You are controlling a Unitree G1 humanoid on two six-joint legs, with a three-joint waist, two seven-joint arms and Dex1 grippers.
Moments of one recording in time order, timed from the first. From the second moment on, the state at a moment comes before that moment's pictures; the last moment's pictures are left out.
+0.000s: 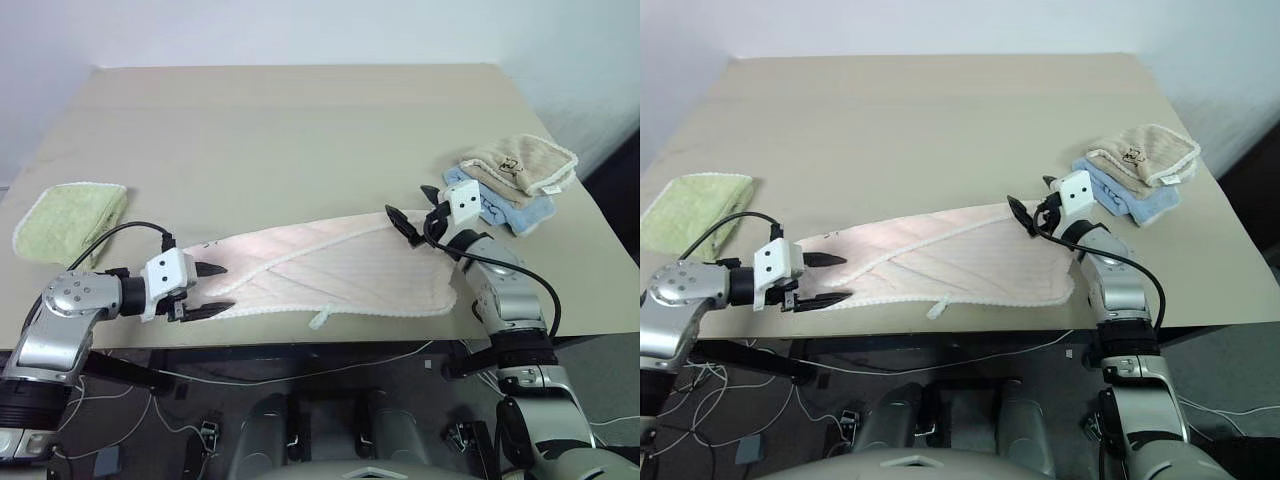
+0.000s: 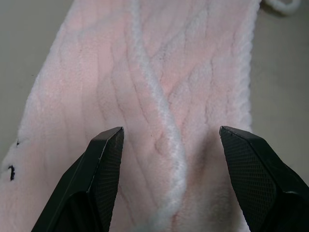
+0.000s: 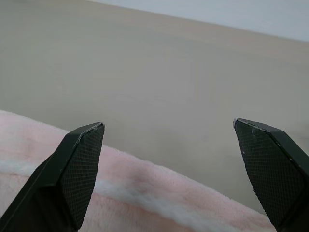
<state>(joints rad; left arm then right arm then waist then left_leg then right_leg) -0.19 0.87 0.01 0.08 -0.20 -0.04 -1.20 -0.49 -0.36 -0.08 0.31 0.20 0.08 0.55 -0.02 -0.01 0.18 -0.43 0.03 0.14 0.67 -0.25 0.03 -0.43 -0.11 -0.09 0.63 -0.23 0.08</state>
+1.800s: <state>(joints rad) -0.23 0.86 0.11 0.14 -0.35 -0.05 -1.16 -0.64 -0.77 0.15 0.64 -0.24 -0.38 0.69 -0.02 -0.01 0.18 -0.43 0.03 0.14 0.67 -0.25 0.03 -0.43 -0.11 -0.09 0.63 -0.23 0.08</state>
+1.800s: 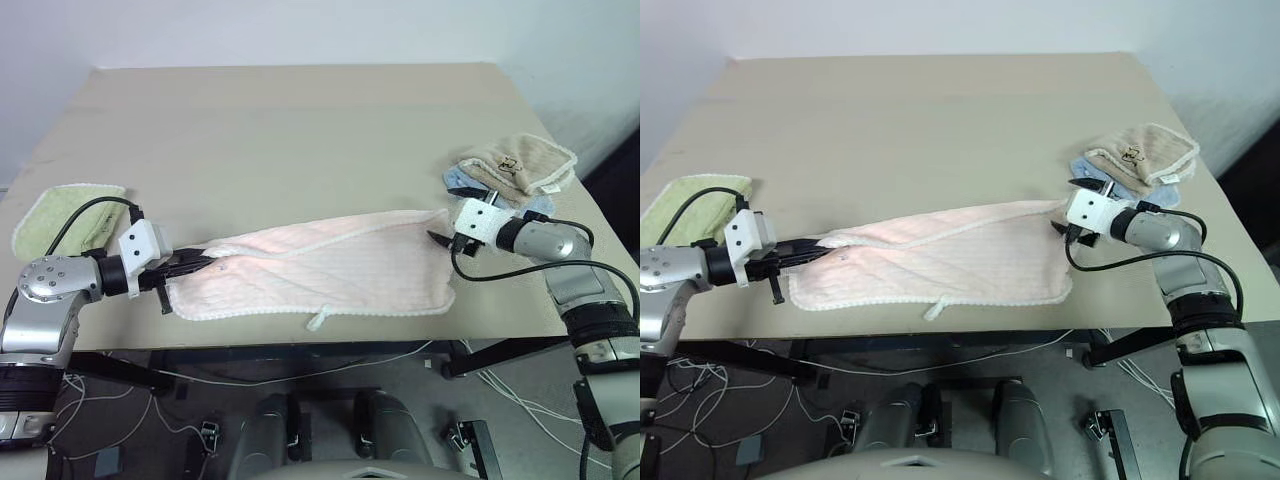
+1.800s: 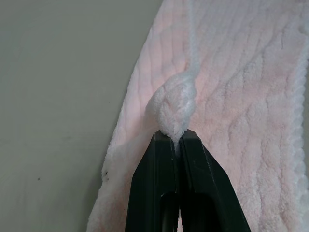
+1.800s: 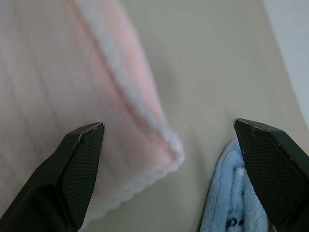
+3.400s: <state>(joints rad) -0.67 0.78 0.27 0.56 -0.29 -0.18 -0.68 -0.91 -0.80 0.08 0.67 -0.11 -0.54 0.55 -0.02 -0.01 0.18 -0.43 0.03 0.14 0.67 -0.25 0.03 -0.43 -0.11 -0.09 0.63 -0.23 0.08</state>
